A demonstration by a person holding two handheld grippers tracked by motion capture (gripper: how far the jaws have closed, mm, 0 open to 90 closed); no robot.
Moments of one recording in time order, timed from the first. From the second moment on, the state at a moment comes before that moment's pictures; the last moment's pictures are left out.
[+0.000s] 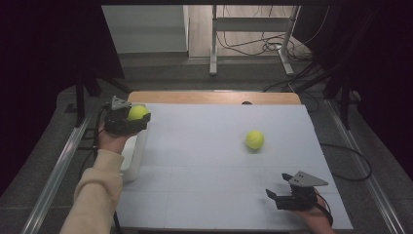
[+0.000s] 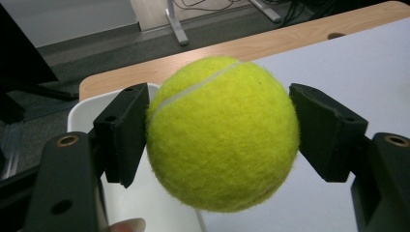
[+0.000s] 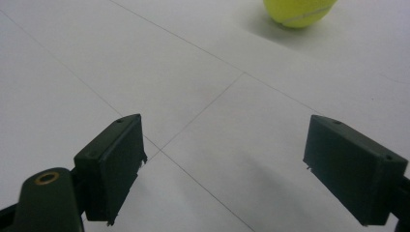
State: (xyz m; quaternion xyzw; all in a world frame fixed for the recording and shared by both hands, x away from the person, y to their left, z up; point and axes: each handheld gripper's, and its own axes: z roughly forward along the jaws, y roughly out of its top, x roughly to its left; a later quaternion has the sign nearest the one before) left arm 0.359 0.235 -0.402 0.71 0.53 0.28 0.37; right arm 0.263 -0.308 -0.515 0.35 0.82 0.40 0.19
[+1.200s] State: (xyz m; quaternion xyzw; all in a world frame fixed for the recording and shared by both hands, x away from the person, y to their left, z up) left arm 0.398 0.257 -0.429 0.70 0.59 0.27 0.29; right arm 0.263 -0.309 -0.515 0.35 0.82 0.40 0.19
